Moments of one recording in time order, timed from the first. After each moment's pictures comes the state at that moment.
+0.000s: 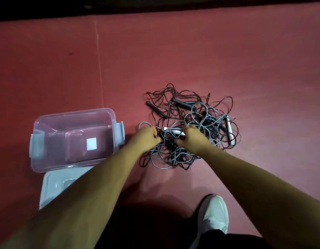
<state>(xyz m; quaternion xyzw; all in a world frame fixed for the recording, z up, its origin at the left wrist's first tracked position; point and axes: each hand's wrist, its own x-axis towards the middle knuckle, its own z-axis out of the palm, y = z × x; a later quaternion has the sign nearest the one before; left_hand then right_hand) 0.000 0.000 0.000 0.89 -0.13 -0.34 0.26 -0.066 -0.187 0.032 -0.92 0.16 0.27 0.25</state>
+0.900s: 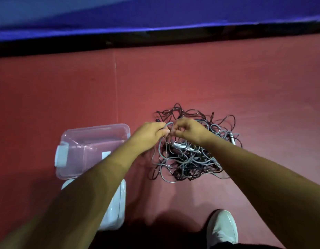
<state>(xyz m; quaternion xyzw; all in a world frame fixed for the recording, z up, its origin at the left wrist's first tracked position) 0.019 0.032 0.121 0.88 -0.27 -0.23 0.33 -0.028 -0.160 0.136 -0.88 0.04 0.20 0.44</state>
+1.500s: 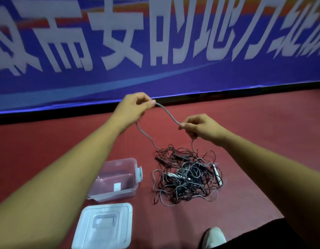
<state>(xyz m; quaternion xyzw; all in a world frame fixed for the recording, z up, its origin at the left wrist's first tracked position) -0.054 0.081 0.435 0.80 -0.24 -0.04 0.55 -0.135 -0.160 0.394 -0.85 0.00 0.03 0.53</state>
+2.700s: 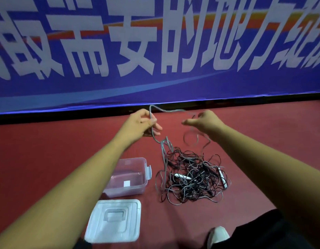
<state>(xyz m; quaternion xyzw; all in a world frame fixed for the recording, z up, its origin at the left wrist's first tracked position) -0.111 0.133 0.425 0.73 -0.19 -0.13 0.64 -0.152 -0.099 0.439 -0.87 0.18 -0.01 0.46</state>
